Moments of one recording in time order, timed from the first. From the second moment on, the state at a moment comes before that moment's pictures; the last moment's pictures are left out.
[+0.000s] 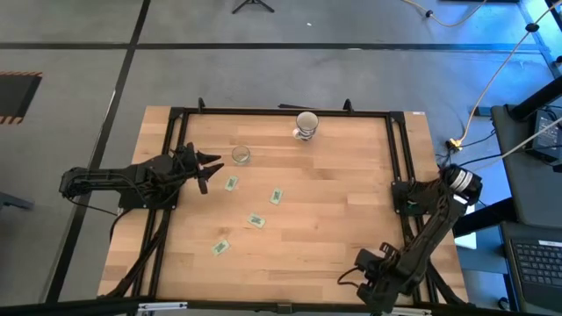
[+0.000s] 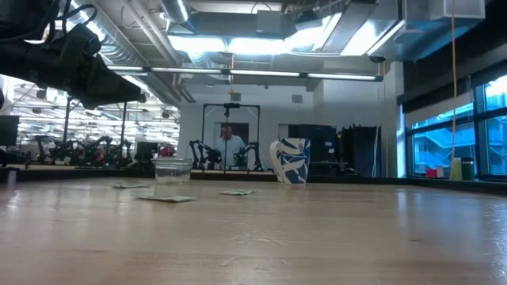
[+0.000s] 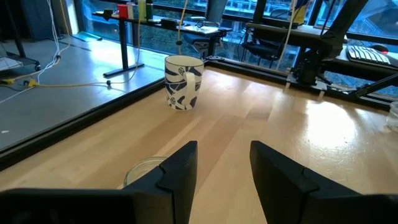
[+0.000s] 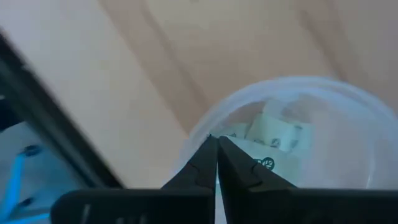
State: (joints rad) left arm 0.09 0.12 0.06 -0.09 -0.35 -0.20; right arm 1.01 1.76 1.14 -0.84 0.08 1.59
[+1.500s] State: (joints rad) left arm 0.09 0.12 0.06 -0.09 -0.35 -0.20; right arm 0.78 1.74 1.57 -1.23 0.20 1.18
